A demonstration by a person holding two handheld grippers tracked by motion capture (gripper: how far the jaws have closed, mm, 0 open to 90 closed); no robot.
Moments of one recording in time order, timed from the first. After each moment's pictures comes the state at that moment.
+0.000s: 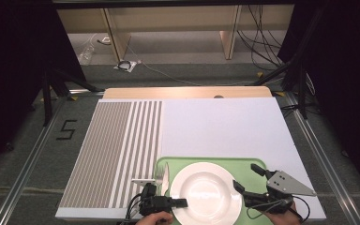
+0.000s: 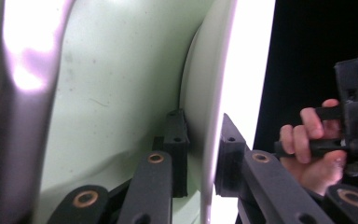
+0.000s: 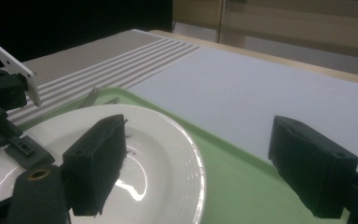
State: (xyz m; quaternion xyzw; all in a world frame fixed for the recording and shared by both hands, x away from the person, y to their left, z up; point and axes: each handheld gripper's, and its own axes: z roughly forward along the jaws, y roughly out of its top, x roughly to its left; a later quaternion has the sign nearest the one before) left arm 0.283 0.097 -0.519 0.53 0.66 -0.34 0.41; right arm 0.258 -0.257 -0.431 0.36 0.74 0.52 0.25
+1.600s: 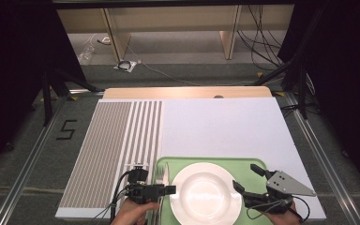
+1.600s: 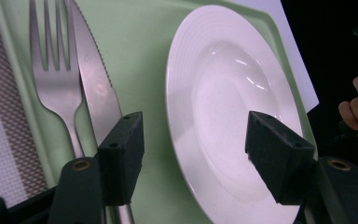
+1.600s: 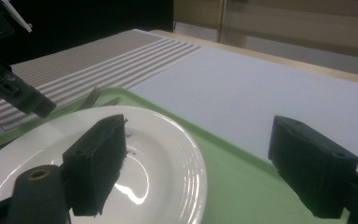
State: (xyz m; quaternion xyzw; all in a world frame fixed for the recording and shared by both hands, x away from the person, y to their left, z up) left arm 0.301 0.123 -0.454 0.70 0.56 -0.12 0.42; right arm 0.258 -0.257 -0.431 0.36 0.74 0.52 0.25
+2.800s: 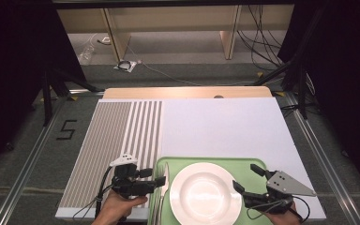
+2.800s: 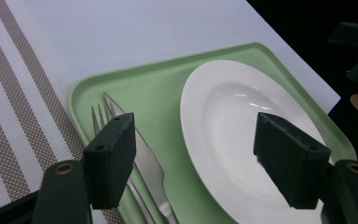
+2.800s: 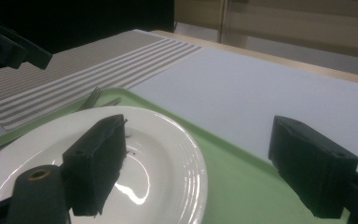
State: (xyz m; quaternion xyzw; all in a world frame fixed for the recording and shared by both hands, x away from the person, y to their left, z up) left arm 0.300 0.148 -0.423 0.75 0.46 0.01 0.48; right arm 0.258 -0.257 -0.430 0.36 0.74 0.52 0.25
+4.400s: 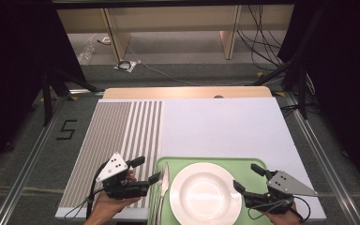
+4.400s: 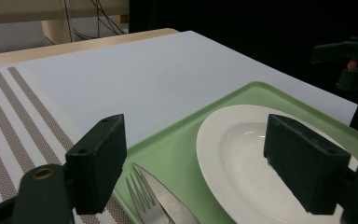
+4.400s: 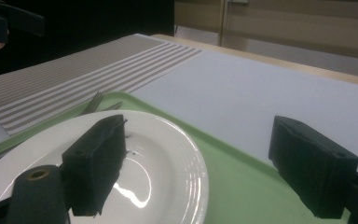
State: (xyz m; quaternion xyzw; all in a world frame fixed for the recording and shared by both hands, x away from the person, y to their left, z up) left arm 0.289 0.163 -0.414 0.74 0.36 0.15 0.56; right arm 0.257 -0.259 -0.429 0.36 0.73 0.52 0.25
